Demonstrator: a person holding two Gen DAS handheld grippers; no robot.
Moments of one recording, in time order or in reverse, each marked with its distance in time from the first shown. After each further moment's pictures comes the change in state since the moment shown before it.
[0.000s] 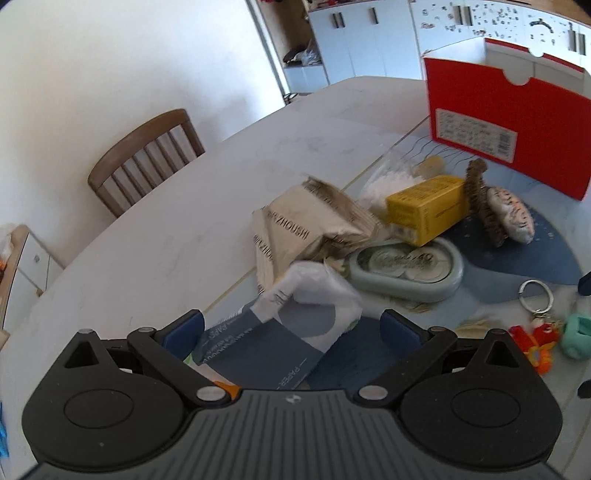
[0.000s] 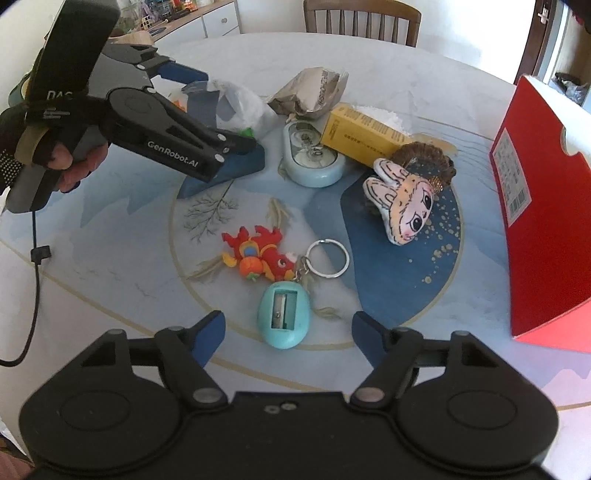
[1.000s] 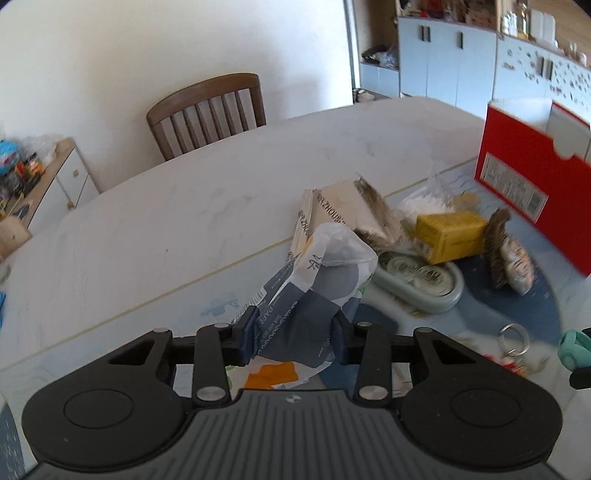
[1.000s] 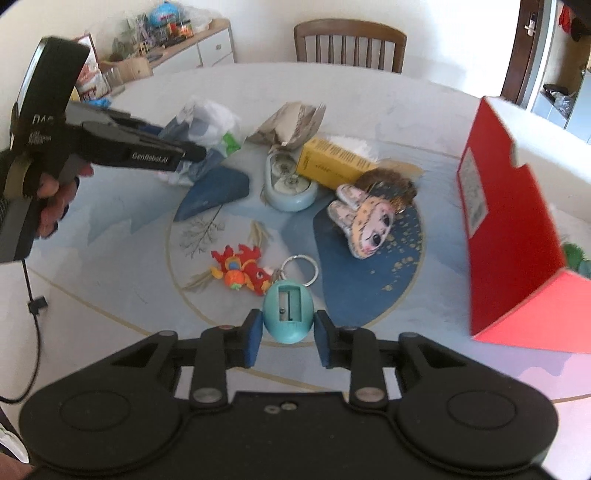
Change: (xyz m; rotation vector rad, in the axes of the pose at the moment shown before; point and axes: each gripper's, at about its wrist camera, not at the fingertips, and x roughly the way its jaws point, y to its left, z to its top) left arm -0.044 0.011 -0.006 -0.320 0.051 0.071; right arm -0.038 -0.019 -0.007 0.013 -0.088 -0.005
